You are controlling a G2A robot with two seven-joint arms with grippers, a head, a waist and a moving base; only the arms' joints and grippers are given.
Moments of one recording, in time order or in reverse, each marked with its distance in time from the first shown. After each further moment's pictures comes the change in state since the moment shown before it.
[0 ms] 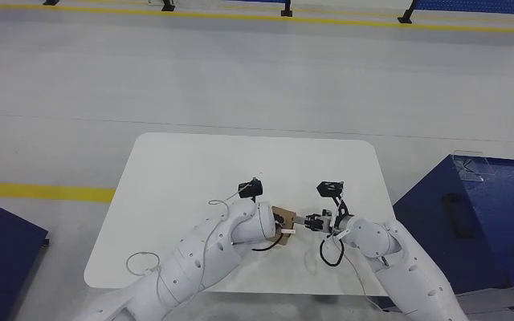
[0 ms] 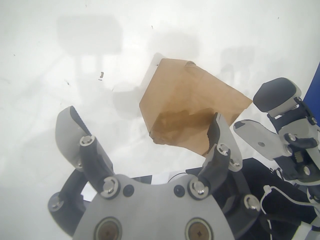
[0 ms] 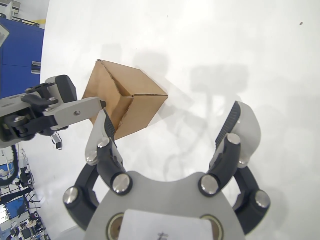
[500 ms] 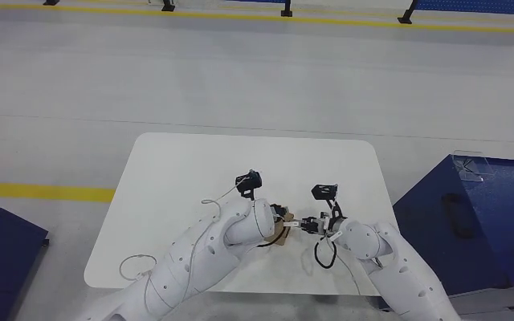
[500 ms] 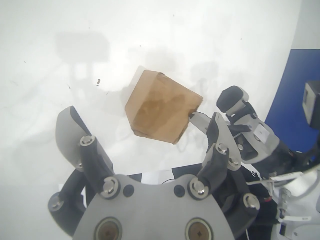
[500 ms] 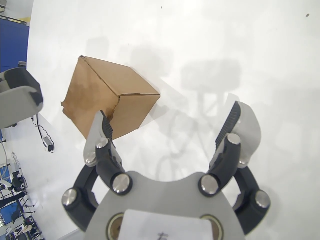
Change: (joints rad) left arm 0.034 0.033 -0.068 -0.146 -0.001 0.057 0.057; right arm 0.020 -0.019 -0.061 0.023 -0.079 0.064 -0.009
